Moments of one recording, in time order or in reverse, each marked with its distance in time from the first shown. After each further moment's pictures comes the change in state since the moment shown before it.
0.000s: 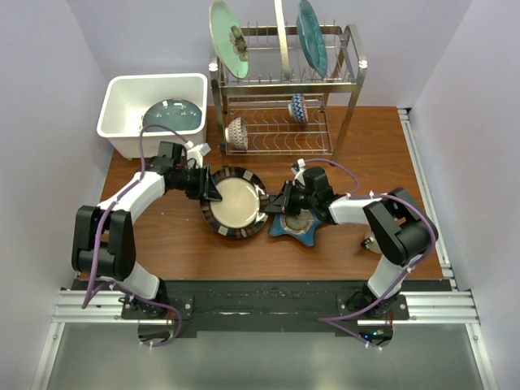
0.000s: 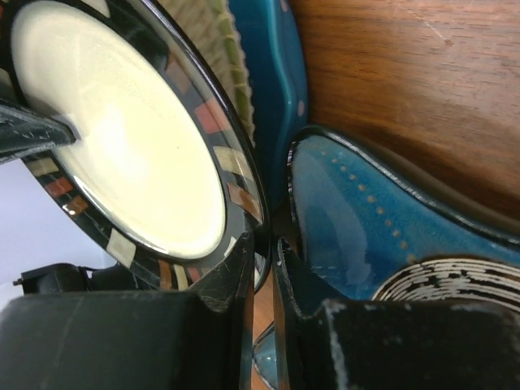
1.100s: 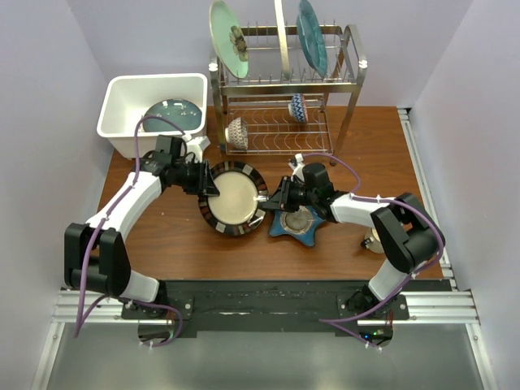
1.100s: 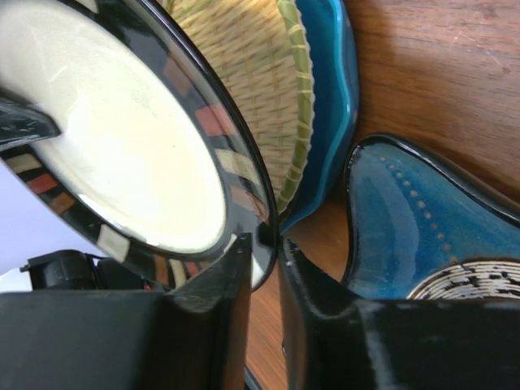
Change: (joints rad) left arm -0.041 -0.112 0.075 -0.126 -0.130 -0.010; right arm 0.013 -0.065 0.035 -0.068 -0.003 -0.047
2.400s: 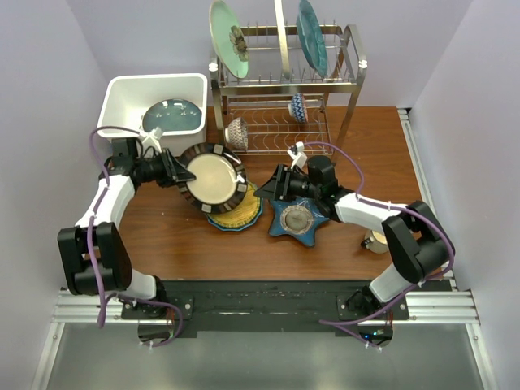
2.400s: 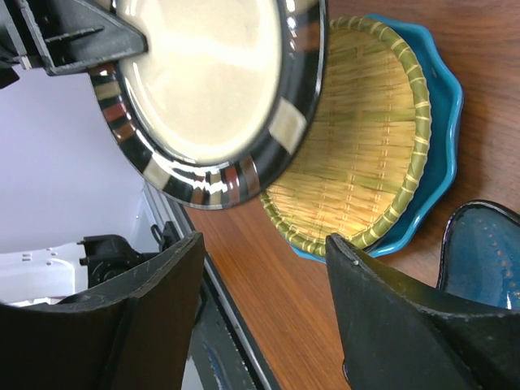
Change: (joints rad) left arm 0.351 0.000 -0.074 0.203 0.306 -0.153; right arm 0.001 -0.086 0.022 0.100 -0.058 -0.005
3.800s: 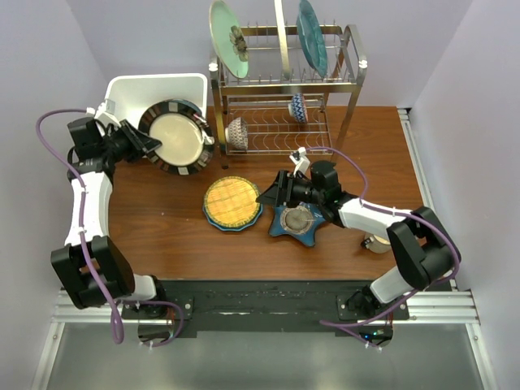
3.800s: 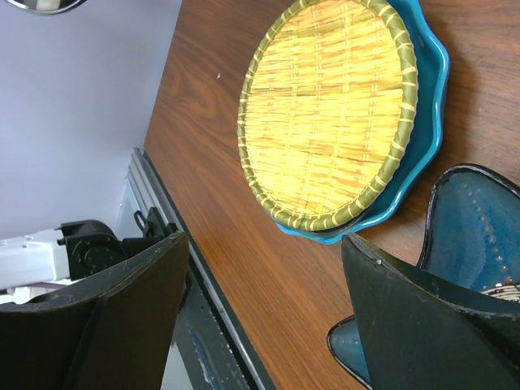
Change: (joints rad) left arm 0.174 -0.076 0.170 0.090 -0.139 -0.148; right arm -0.001 -0.052 -0.065 -0.016 0.008 -0.050
